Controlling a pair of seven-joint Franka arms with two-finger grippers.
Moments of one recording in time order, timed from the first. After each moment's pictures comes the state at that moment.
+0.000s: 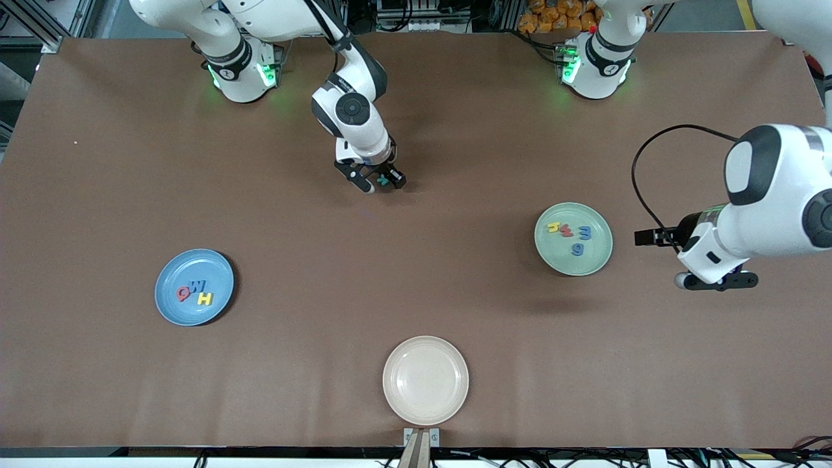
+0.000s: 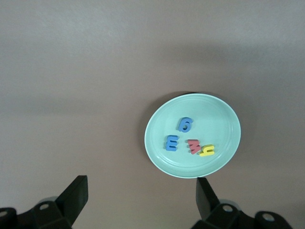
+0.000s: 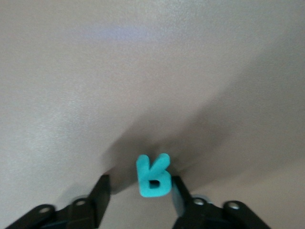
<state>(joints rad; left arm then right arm) 0.11 0.33 -0.21 -1.61 0.03 1.73 -0.13 0.73 0.45 0.16 -2.24 0.14 2.74 1.51</state>
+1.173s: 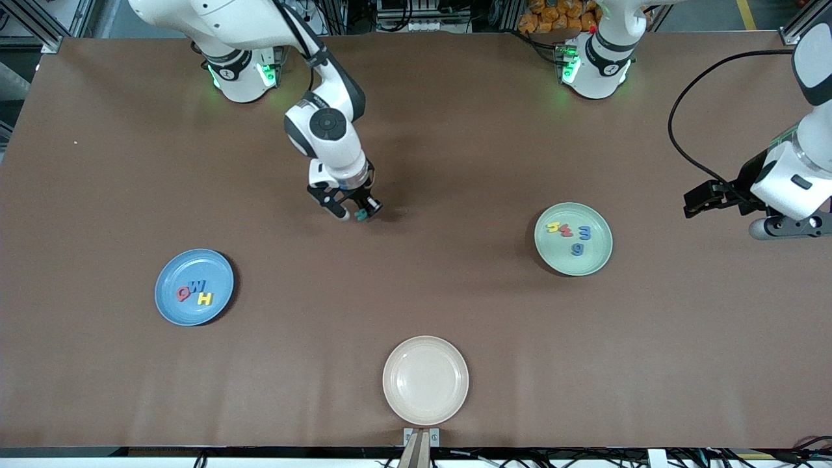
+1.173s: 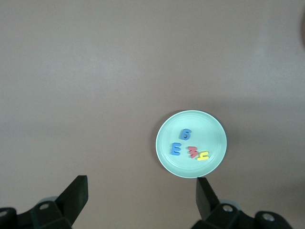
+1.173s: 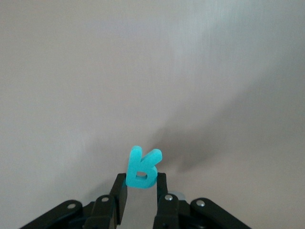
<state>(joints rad) 0.04 0.10 -0.11 -1.61 0.03 1.70 -0.12 0.60 0.41 0.06 -2.14 -0.11 2.64 1.48</state>
